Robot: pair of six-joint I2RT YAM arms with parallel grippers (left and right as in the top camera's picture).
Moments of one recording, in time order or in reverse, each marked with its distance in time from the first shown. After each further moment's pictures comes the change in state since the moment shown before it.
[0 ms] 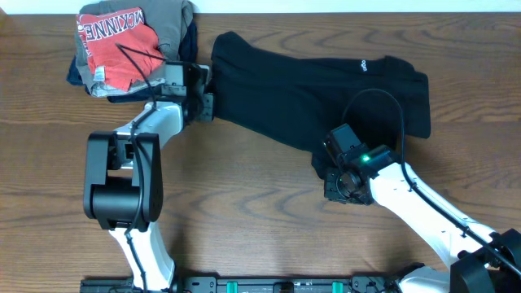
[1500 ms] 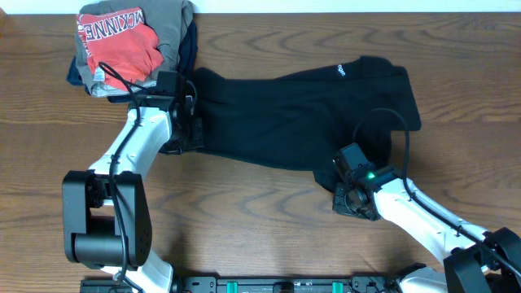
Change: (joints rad) left arm 0.015 -0.246 -0.034 -0.608 -0.061 -0.244; right arm -0.053 -0.014 -0.214 0.171 0.012 0.032
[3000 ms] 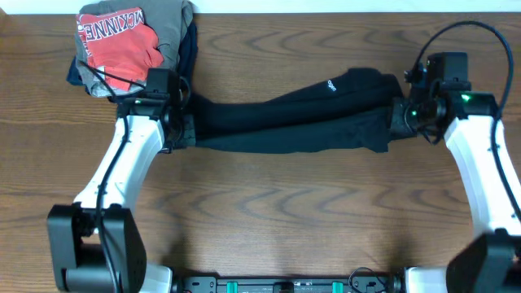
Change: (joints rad) left arm 0.000 -0.122 -0.001 -0.021 -0.128 0.000; right arm -0.485 0.126 0.633 -0.166 -0.135 -0.552
